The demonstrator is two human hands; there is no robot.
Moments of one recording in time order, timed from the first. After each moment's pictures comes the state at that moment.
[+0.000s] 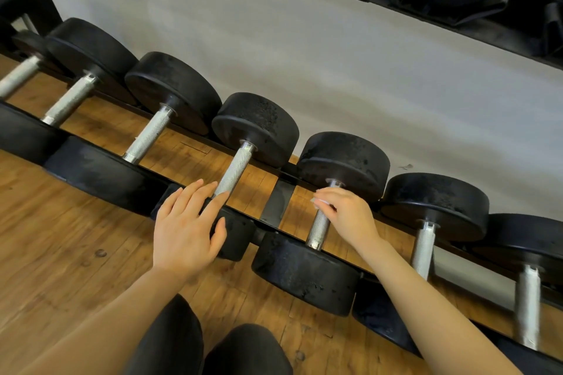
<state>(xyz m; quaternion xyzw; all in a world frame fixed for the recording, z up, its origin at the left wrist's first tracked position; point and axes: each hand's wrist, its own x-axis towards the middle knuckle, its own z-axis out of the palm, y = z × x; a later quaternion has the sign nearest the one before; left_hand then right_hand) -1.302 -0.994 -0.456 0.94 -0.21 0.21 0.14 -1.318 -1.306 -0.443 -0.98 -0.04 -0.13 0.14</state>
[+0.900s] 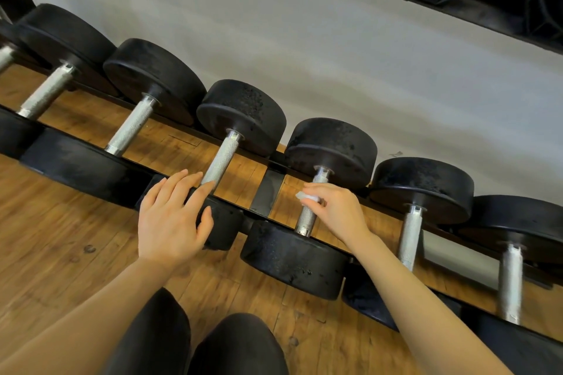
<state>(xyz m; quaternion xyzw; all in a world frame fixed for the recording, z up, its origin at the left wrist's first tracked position) -1.303 -0.997 -0.459 0.94 -0.21 0.22 0.15 -1.333 -1.301 -0.444 -0.97 -0.03 -0.12 0.21</state>
